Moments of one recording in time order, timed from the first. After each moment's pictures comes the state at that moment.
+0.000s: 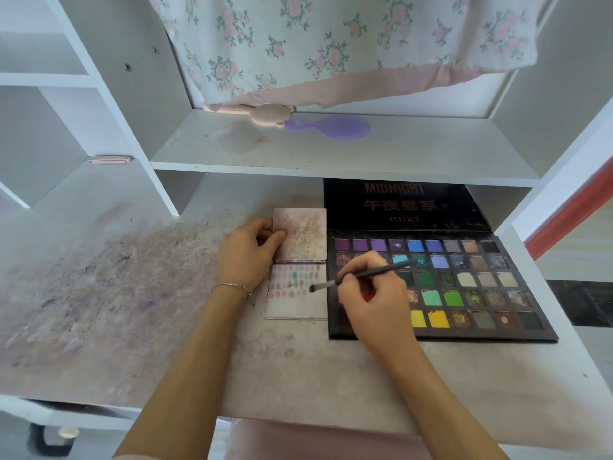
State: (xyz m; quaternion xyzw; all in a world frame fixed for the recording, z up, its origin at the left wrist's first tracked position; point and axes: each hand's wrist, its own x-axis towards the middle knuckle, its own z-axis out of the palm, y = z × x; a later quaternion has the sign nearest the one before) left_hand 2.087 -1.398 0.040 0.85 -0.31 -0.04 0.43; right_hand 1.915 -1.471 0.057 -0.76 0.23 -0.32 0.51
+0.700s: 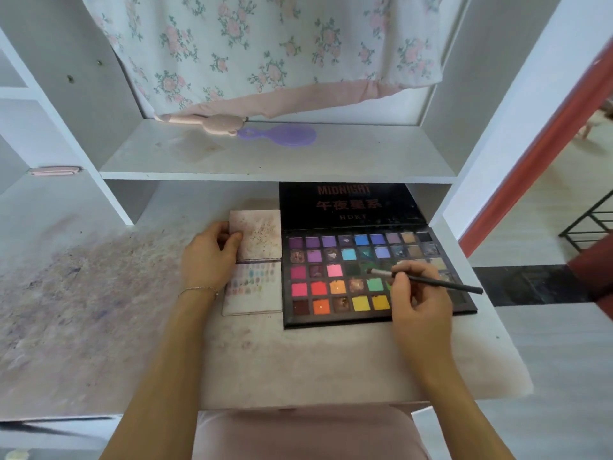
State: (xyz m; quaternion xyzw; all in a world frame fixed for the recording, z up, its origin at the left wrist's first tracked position) left_hand 2.077 -1.404 0.041 0.87 -0.28 -0.02 0.41; right_hand 1.832 -1.504 0.059 -0.71 0.31 -0.44 0.46
